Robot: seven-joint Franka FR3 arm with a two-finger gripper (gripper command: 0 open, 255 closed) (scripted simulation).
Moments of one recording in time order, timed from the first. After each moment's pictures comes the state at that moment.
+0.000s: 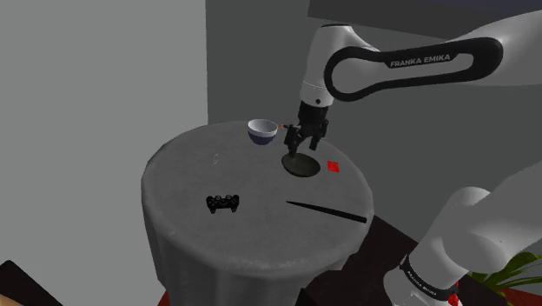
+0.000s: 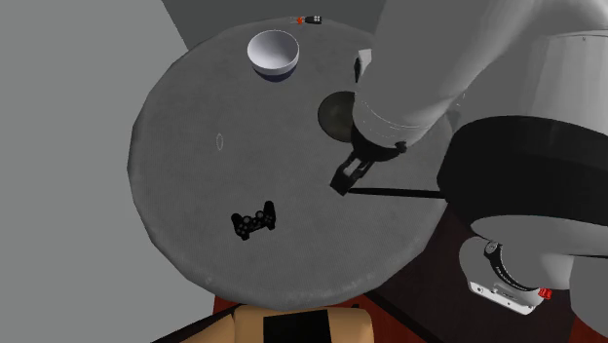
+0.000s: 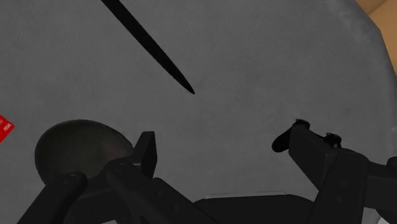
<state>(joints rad) 0.06 -0.35 0.18 -2.26 0.07 1.91 0.32</state>
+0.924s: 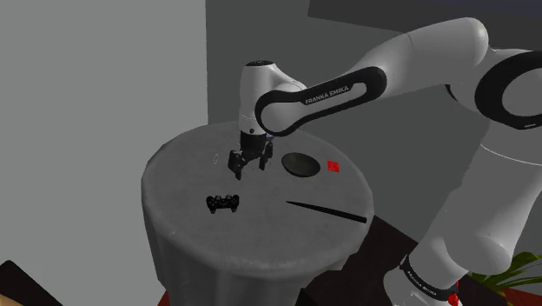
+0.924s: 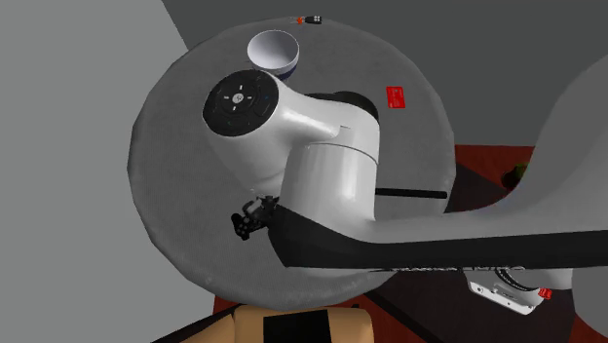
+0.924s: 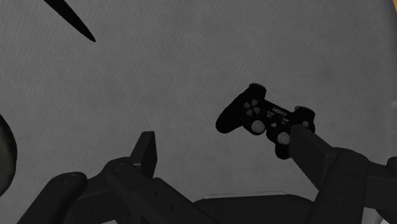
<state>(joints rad) 0.13 0.15 0.30 -1.96 -0.07 2.09 0.55</state>
